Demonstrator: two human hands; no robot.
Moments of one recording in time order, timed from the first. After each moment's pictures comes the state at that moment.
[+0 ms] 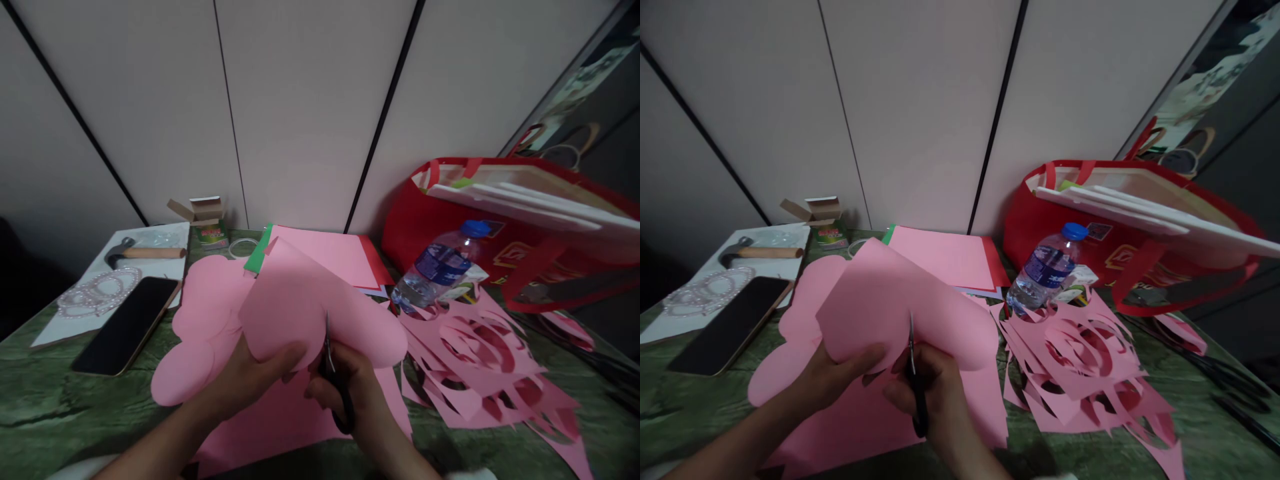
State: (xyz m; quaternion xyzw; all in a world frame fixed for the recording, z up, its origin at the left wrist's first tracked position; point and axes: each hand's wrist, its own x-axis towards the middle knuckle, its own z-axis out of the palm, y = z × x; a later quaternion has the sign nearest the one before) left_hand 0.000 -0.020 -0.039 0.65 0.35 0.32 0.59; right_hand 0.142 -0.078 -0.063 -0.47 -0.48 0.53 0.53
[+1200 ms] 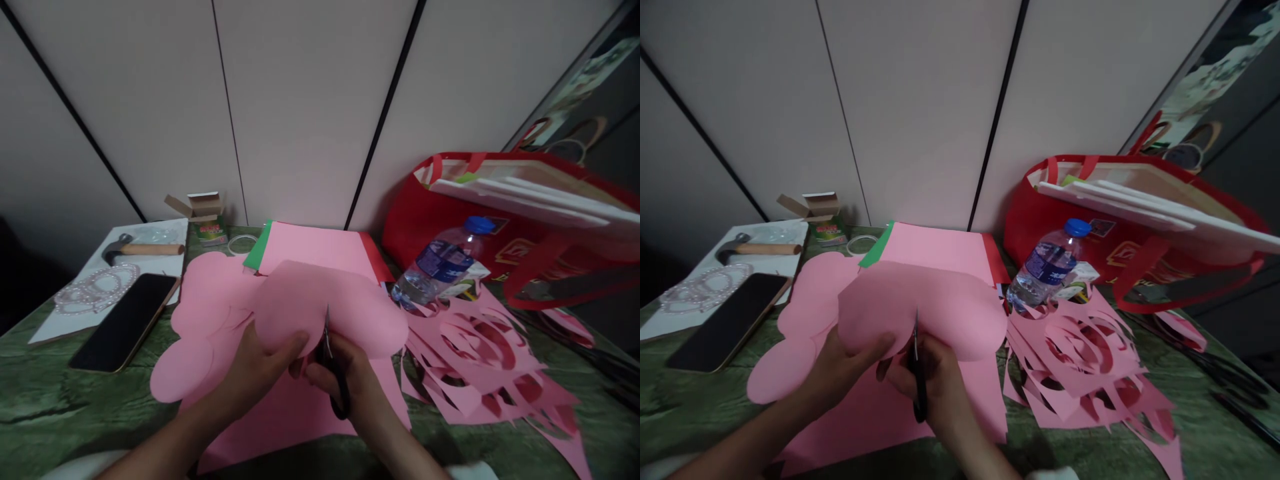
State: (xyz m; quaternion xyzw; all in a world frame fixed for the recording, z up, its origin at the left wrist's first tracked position) left_hand 0.012 -0.022 -0.036 0.64 0.40 0.35 0.56; right_hand 0.145 -0.071 -0.060 -0.42 -0.48 0.56 0.54
